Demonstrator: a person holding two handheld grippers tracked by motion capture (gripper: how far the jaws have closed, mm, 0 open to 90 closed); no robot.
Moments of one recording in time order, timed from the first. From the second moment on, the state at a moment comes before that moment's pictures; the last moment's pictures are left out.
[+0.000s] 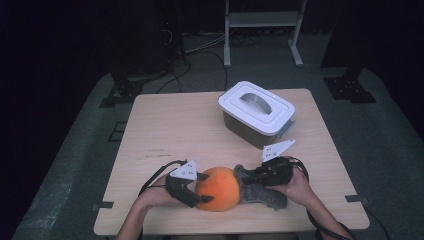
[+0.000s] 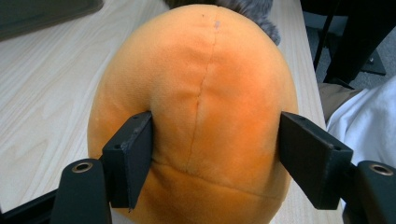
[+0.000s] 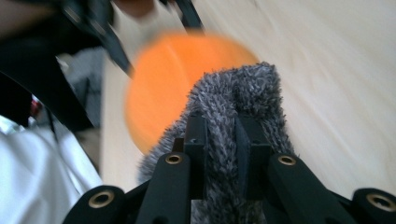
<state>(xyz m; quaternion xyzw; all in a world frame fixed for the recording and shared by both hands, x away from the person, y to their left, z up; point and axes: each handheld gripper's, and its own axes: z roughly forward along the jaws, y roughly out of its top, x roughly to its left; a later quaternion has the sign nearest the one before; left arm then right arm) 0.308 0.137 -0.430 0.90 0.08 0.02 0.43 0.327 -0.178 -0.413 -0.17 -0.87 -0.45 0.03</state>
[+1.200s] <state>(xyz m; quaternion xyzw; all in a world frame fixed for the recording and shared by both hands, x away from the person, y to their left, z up) 0.298 0.105 -0.418 0.88 0.11 0.11 0.45 0.322 -0.168 -0.405 -0.15 -0.88 -0.45 0.01</state>
